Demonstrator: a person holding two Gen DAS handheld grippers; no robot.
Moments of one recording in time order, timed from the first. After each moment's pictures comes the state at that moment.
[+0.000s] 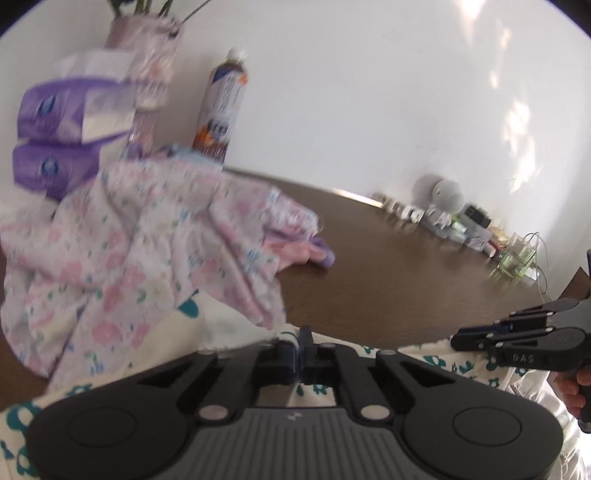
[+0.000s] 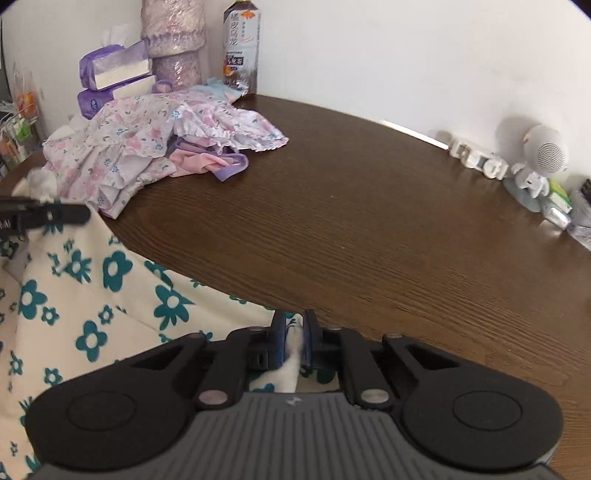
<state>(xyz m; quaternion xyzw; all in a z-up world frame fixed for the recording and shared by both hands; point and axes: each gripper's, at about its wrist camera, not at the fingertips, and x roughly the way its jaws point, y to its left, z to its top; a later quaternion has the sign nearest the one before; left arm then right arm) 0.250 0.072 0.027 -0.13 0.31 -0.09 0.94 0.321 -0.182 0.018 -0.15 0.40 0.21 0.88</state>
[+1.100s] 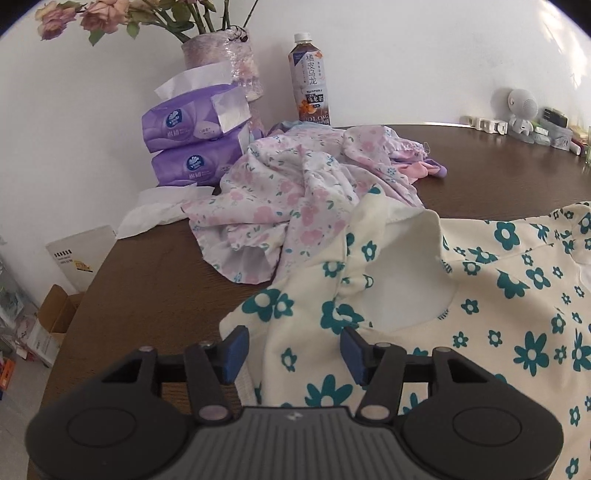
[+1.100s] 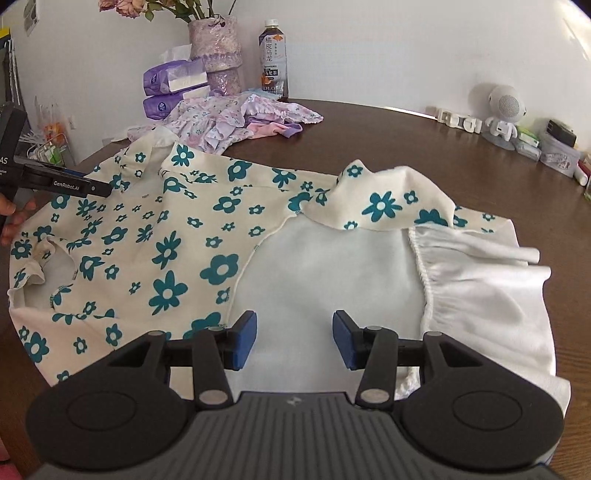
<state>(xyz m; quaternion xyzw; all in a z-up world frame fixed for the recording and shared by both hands) 0.160 0.116 0.032 0.06 0.39 0.06 0.92 0.139 -0.235 0.019 -0.07 0.38 0.24 0.89</state>
